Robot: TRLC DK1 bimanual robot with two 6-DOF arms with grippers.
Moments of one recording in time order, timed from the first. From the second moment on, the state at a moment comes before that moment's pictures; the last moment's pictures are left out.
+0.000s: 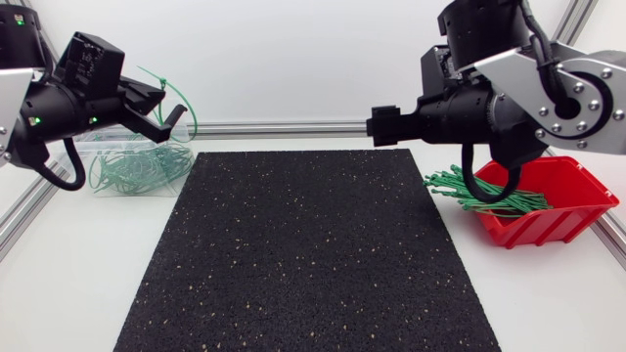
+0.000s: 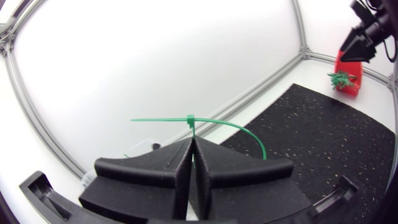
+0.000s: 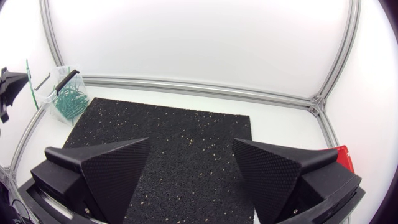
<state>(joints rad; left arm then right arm) -0.08 1.29 0.98 -0.01 0.17 0.47 0.50 1.36 1.09 -0.36 0.30 0.20</state>
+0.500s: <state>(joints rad) 0.22 1.72 1.44 -0.02 0.05 0.42 0.45 1.23 1.05 -0.32 0.35 0.15</state>
